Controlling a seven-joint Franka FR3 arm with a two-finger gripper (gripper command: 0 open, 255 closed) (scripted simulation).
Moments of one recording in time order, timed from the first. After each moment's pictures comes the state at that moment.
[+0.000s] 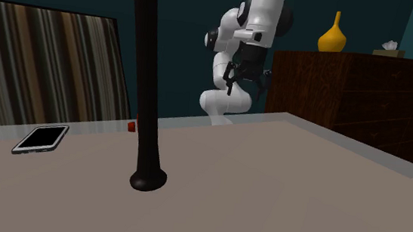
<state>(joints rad) -0.02 -0.77 0.03 -2.38 -0.11 1.61 0.11</state>
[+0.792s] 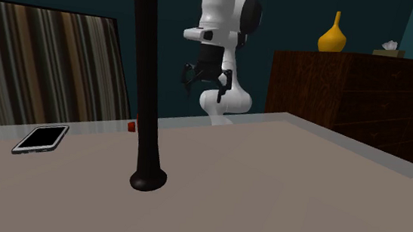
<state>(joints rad) -0.08 -0.64 -0.22 -2.30 -0.21 1.69 -0.17</state>
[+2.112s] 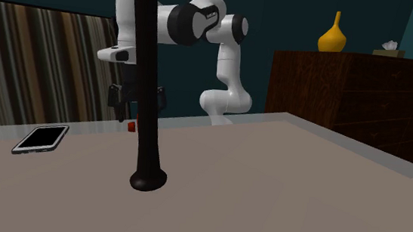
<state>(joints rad) -0.10 -0.20 -0.59 -2.04 -0.12 1.87 -0.63</state>
